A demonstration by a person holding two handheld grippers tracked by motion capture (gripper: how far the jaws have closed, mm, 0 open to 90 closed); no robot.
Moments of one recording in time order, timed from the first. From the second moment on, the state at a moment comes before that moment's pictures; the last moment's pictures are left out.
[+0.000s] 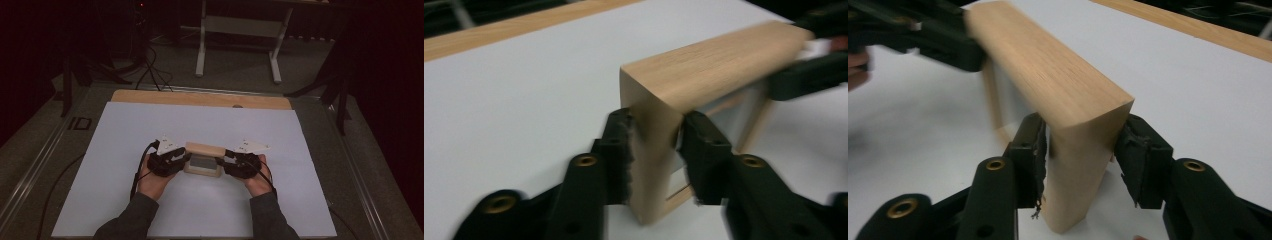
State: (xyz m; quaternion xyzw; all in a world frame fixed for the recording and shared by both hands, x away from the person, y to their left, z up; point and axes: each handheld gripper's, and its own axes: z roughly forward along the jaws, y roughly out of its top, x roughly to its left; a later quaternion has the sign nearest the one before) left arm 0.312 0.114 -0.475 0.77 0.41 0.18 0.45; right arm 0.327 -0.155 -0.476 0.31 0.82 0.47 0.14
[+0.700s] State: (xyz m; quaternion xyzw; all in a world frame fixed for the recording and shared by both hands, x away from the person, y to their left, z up) left arm 0.327 0.121 -0.485 0.77 0.39 0.16 0.47; right arm 0.334 -0.152 -0.473 0.29 0.83 0.45 0.15
